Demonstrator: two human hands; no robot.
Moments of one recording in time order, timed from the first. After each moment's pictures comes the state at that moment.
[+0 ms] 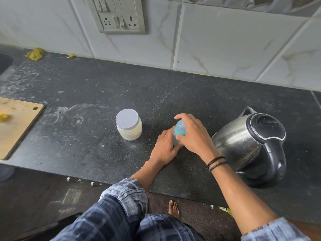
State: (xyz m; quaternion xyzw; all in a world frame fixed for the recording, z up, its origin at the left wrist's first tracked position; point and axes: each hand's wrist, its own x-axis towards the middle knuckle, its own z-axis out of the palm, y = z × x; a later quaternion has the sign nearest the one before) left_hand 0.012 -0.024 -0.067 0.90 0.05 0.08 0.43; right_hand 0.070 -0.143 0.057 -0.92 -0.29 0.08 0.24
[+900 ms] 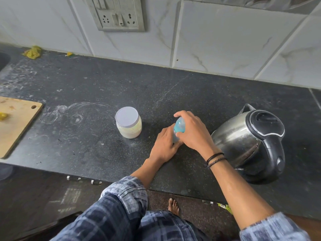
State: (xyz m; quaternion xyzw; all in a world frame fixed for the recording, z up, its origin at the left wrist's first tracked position) left_hand 0.012 -0.023 -0.067 0.90 0.05 0.07 0.44; right_hand 0.068 -0.140 0.061 -0.93 -0.27 0.10 0.24
